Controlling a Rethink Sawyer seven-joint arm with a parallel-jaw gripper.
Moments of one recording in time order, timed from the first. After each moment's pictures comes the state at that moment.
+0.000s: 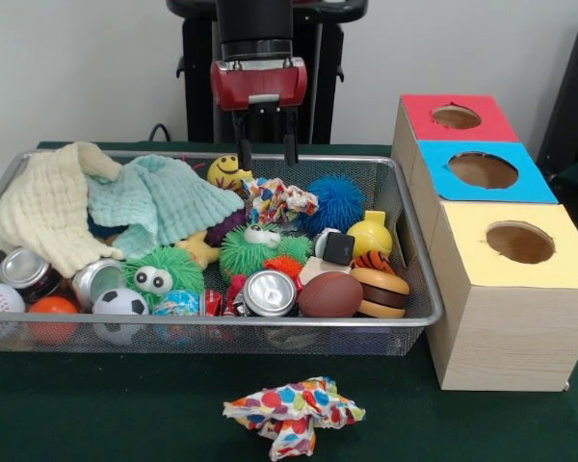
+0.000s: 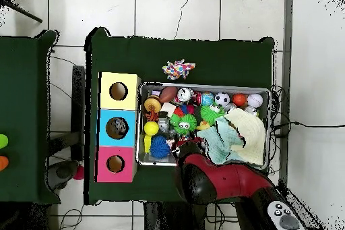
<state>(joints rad) -0.63 -0.78 0.28 2.10 -0.54 -0.08 1.58</state>
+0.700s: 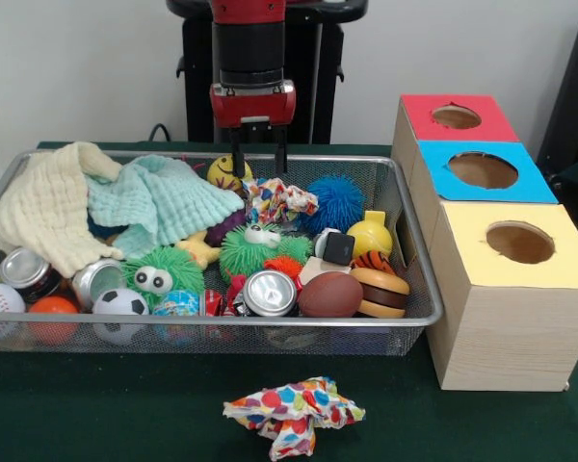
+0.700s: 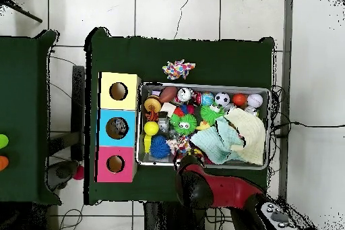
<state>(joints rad) -0.57 -0.62 0.12 2.12 -0.44 -0.11 1.58</state>
